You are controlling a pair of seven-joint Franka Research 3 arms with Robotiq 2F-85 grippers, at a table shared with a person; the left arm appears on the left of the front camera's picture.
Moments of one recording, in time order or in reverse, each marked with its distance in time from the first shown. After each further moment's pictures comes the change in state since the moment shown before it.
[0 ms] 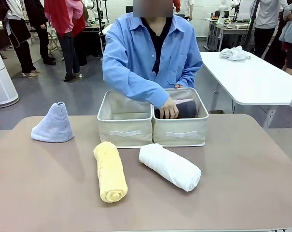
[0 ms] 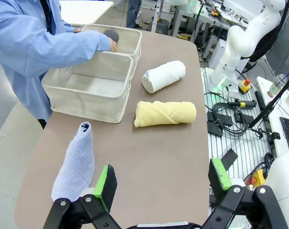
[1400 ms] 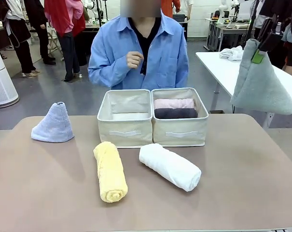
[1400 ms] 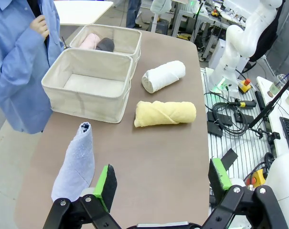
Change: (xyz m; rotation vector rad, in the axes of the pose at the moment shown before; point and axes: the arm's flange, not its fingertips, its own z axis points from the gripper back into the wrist) left arm 0.000 0.000 0.000 -0.001 0.001 -0.001; right arm 0.149 0.025 -0.043 0.026 -0.026 0.232
